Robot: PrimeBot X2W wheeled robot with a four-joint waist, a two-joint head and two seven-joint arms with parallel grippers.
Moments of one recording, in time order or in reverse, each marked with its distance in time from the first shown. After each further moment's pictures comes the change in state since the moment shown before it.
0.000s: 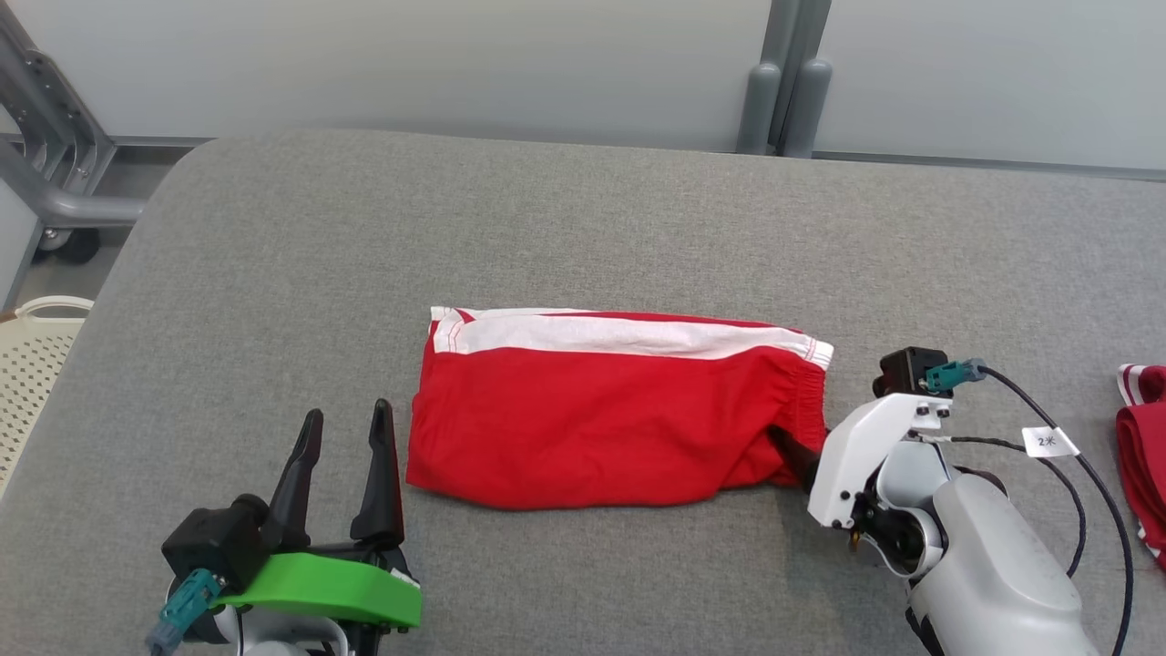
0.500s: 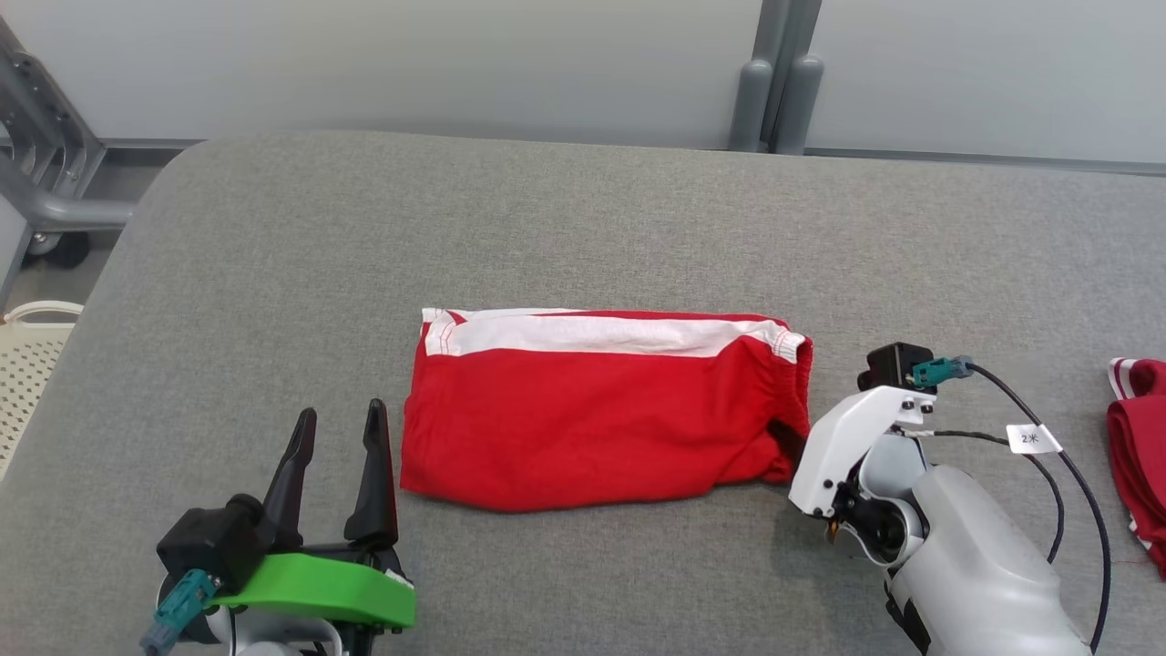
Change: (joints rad) left arm 0.001 0.010 0.004 -0.005 0.014 -0.001 0.000; right arm -0.083 0.000 0.072 0.156 0.135 0.000 -0.088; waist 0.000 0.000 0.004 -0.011
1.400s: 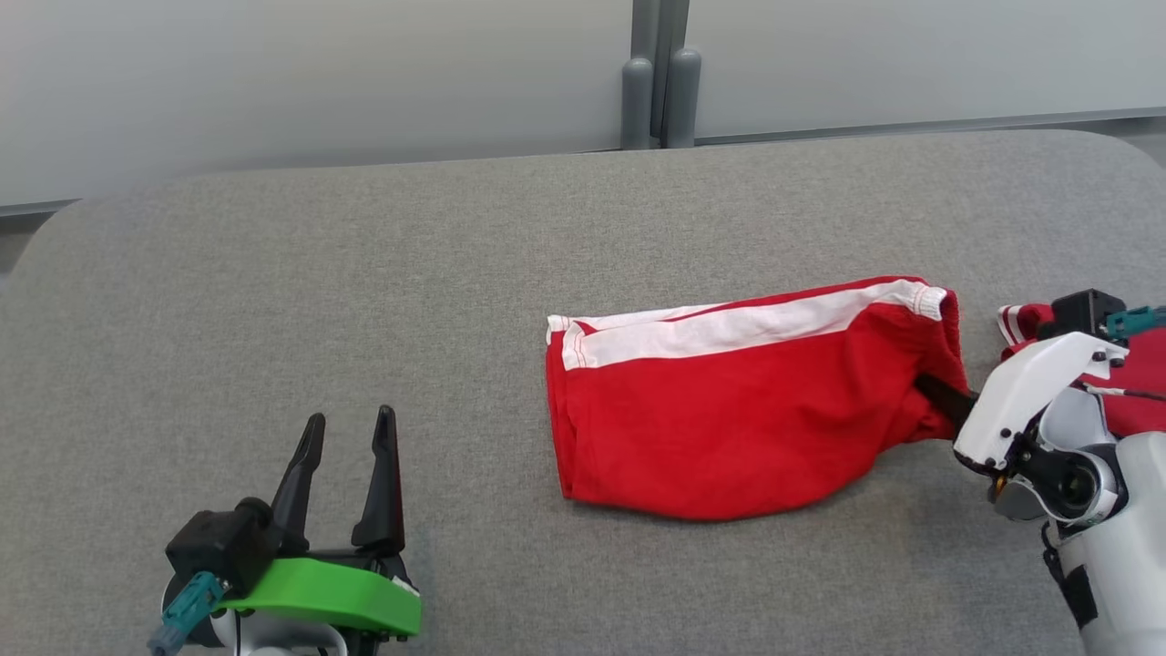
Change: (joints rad) left arm 0.009 0.013 -0.020 -0.020 0.004 0.012 0.016; right arm 0.098 -0.214 -0.187 -0.328 0.093 0.000 0.280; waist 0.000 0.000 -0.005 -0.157
